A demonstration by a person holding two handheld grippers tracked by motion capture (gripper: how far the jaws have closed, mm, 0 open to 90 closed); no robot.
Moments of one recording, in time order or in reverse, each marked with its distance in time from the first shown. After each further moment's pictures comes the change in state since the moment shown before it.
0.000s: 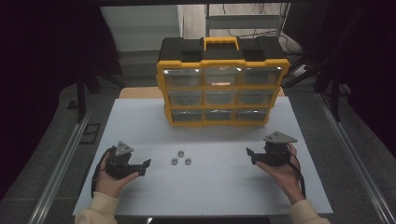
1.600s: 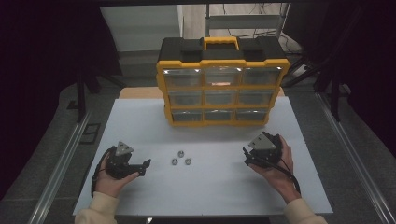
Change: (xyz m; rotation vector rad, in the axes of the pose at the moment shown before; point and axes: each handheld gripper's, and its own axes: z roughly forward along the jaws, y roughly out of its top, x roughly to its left) left arm 0.000 0.000 0.001 0.005 0.004 0.005; right arm 0.032 0.011 0.006 0.020 -0.224 -0.345
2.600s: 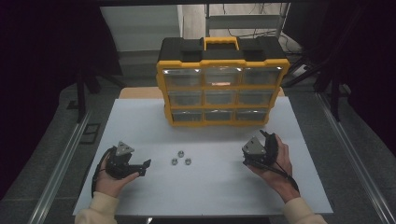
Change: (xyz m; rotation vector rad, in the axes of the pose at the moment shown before) left arm 0.000 0.000 0.001 0.004 -0.001 0.001; right arm 0.013 0.005 0.002 0.002 -0.099 -0.170
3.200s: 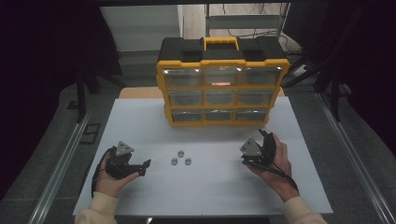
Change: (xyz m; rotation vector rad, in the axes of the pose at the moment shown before) left arm 0.000 0.000 0.000 -0.001 0.000 0.000; right arm 0.004 0.004 0.001 0.002 -0.039 -0.060
